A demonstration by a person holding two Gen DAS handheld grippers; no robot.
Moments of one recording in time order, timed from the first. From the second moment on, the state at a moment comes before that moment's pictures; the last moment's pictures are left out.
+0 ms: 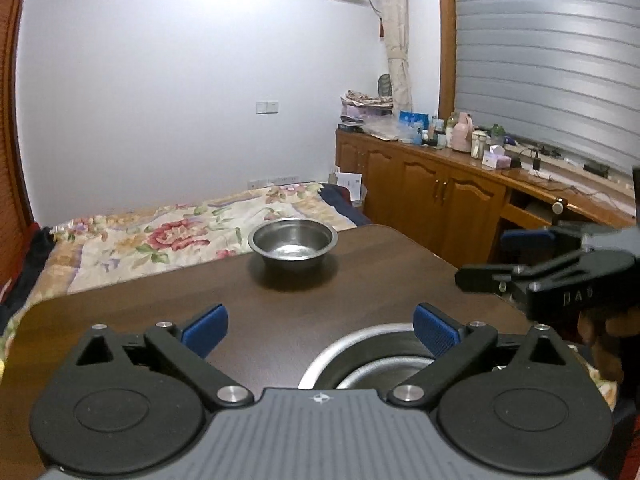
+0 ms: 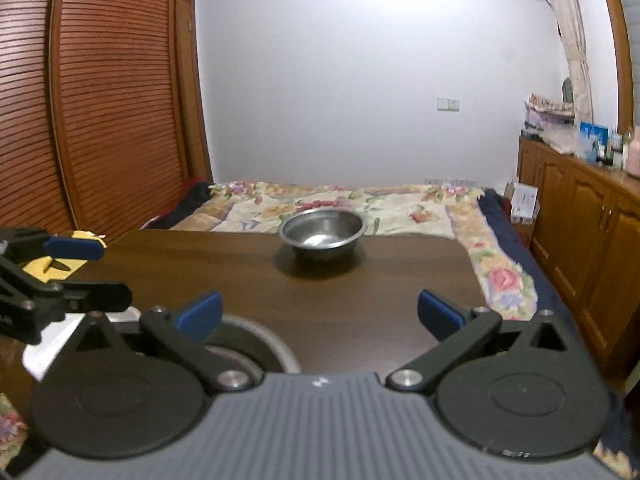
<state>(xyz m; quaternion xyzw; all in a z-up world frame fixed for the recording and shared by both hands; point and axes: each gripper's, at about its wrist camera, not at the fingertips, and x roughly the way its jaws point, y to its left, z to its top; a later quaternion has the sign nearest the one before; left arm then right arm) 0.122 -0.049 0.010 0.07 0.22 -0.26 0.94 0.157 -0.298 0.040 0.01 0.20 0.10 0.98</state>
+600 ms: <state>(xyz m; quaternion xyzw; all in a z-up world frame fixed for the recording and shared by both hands) 0.236 -0.070 0.029 0.08 0.22 -0.23 0.94 0.272 -0.333 0.061 0.00 0.22 0.14 0.97</state>
